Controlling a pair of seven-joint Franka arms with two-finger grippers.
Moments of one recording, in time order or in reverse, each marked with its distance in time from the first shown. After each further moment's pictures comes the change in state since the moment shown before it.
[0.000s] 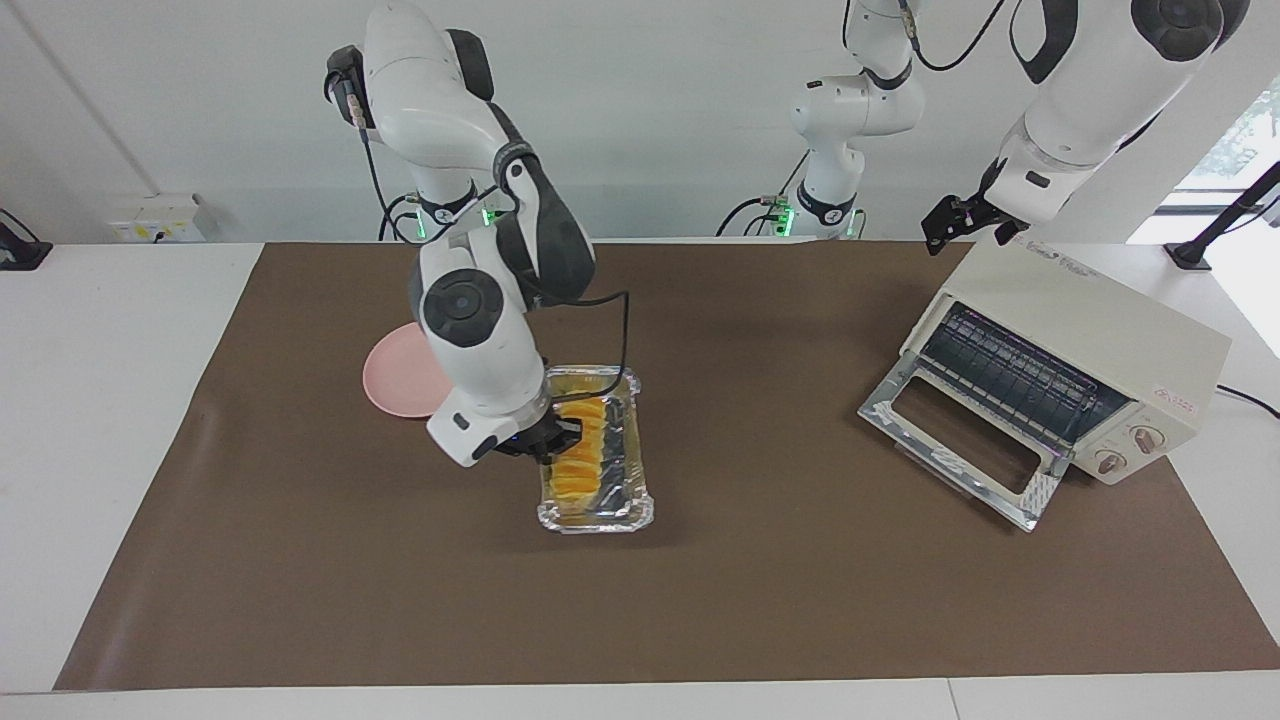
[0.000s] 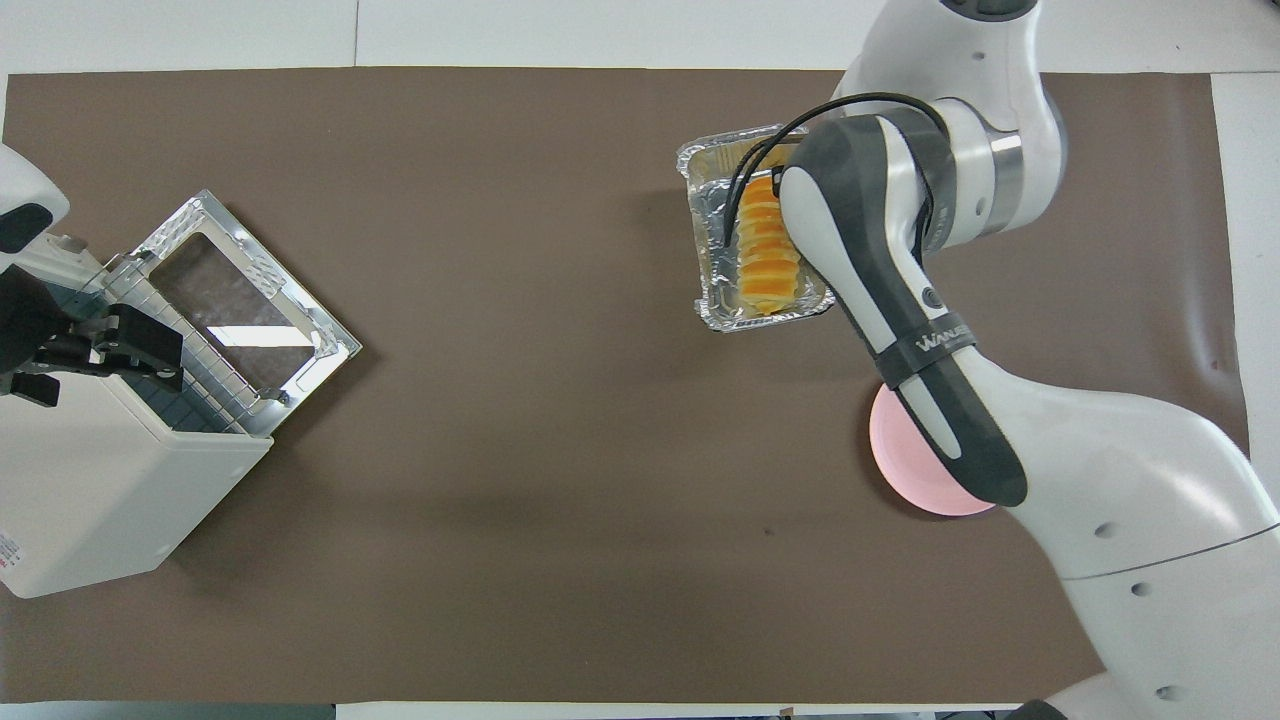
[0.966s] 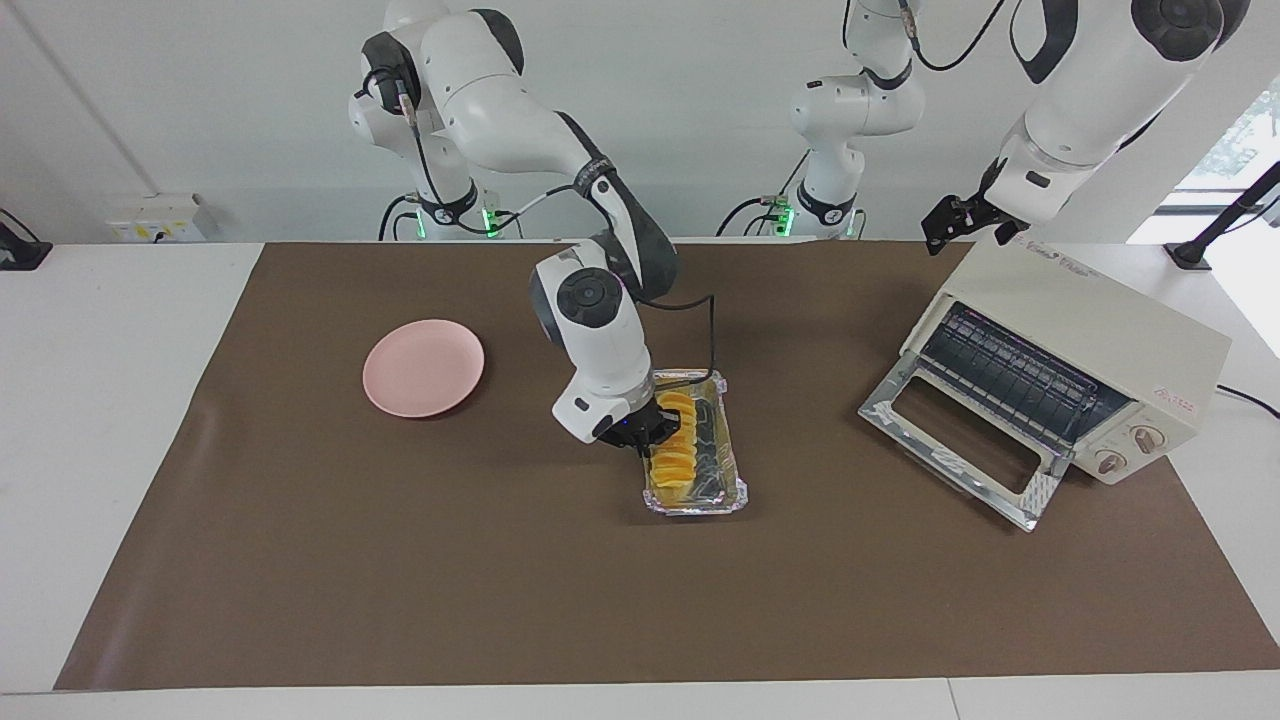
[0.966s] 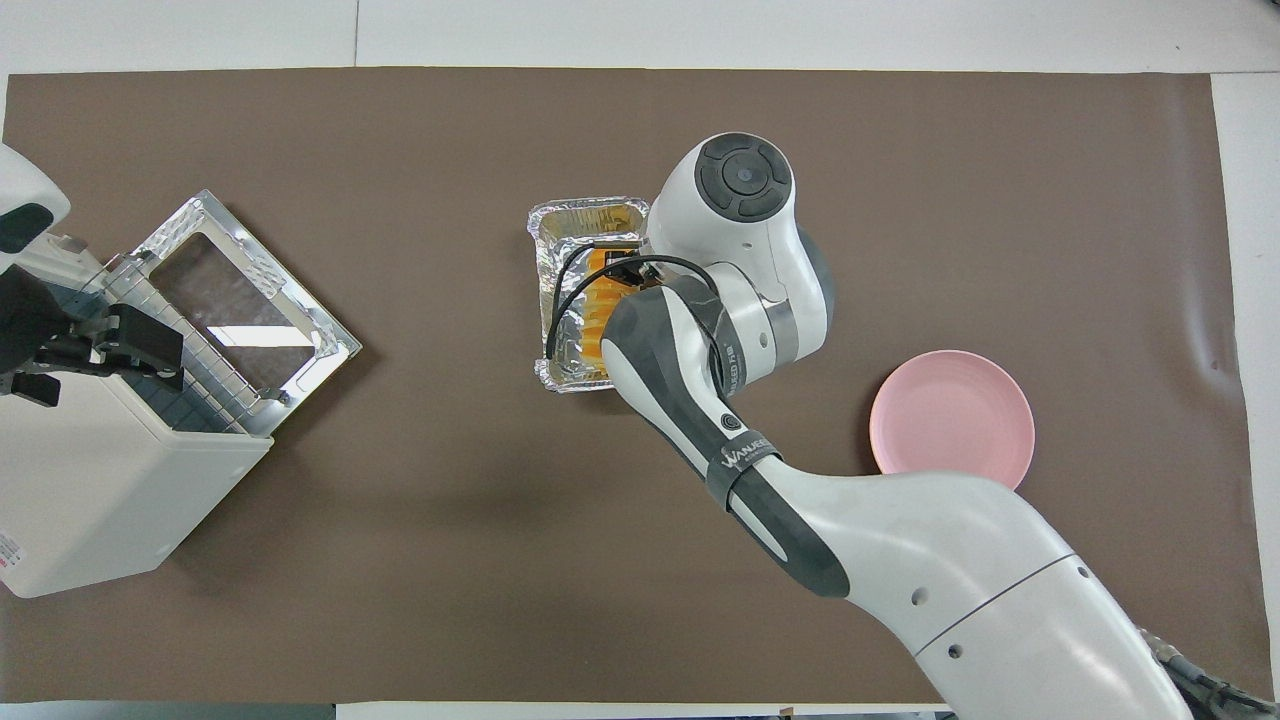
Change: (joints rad) left arm 0.000 0.000 -0.002 0.000 0.000 0.000 0.000; right arm 0.156 -0.053 -0.001 -0.335 0.043 0.404 0.077
